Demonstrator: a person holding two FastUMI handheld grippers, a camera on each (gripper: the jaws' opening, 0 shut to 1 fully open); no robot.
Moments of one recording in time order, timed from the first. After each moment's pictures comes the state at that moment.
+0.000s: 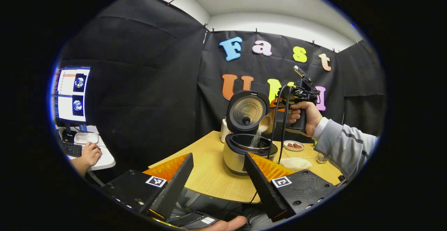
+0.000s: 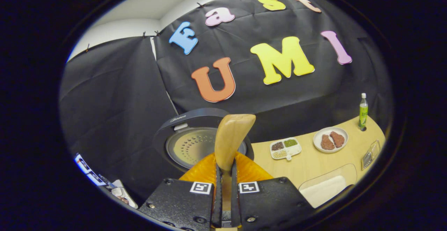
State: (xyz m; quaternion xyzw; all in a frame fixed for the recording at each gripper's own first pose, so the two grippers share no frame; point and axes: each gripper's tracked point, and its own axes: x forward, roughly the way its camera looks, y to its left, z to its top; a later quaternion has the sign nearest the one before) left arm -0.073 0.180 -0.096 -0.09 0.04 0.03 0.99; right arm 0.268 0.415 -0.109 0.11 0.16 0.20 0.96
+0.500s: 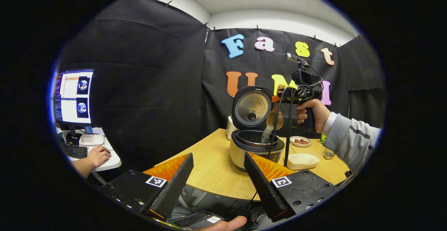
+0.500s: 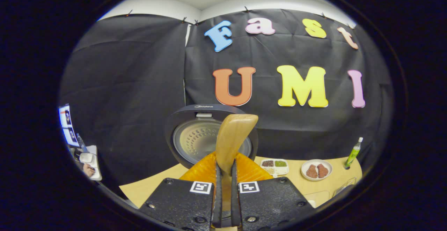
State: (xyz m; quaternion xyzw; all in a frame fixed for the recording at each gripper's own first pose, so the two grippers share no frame) left arm -0.076 0.184 -0.106 -0.08 0.05 0.05 0.99; right arm 0.246 0.434 -0.108 -0.06 0.09 0.23 0.97
